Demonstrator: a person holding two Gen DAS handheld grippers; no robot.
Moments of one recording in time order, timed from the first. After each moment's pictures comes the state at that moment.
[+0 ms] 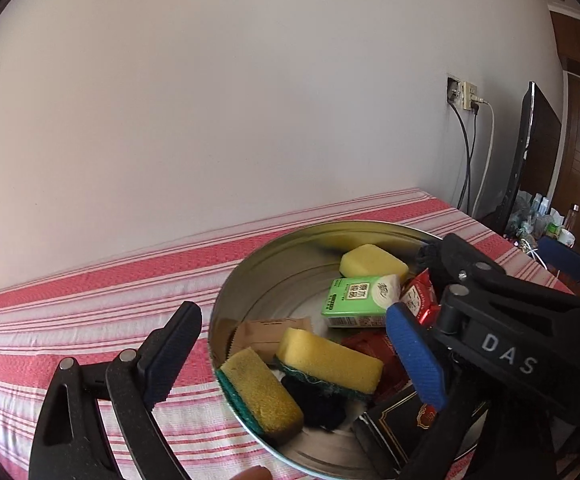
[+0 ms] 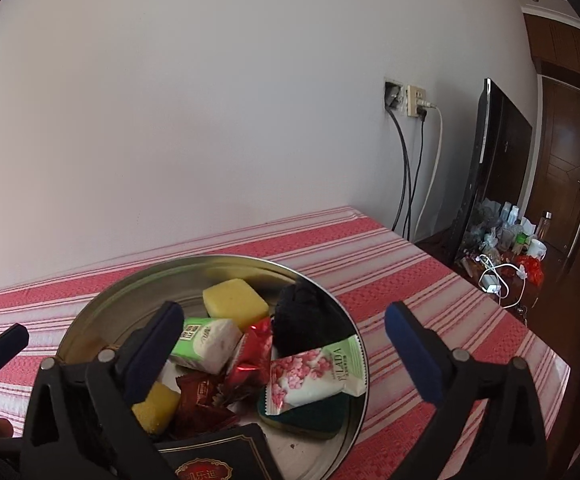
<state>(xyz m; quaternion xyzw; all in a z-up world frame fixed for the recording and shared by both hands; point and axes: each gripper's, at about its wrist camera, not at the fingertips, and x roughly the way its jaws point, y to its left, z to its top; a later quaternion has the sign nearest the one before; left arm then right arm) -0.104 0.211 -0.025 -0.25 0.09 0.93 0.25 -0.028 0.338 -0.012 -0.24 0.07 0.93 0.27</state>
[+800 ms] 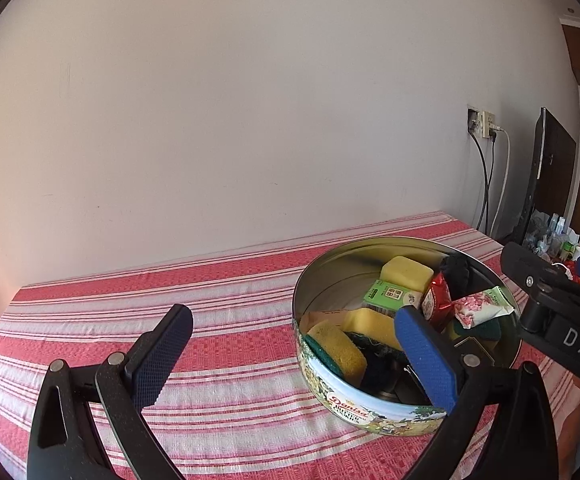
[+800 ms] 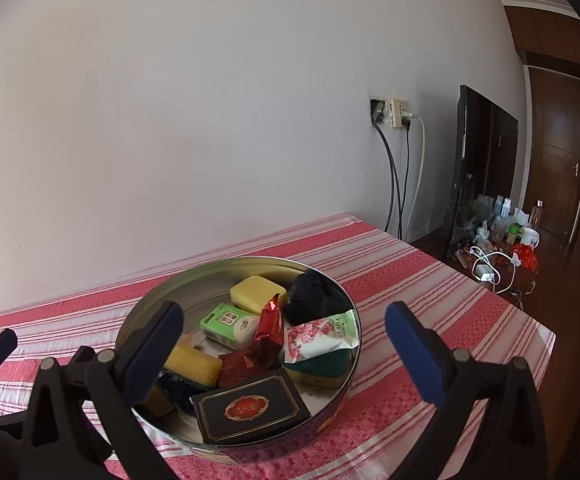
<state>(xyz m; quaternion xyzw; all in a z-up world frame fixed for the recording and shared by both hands) -0.070 0.148 -0.008 -0.22 0.06 0.95 0.21 0.026 0.300 0.013 -0.21 0.09 0.94 0.26</state>
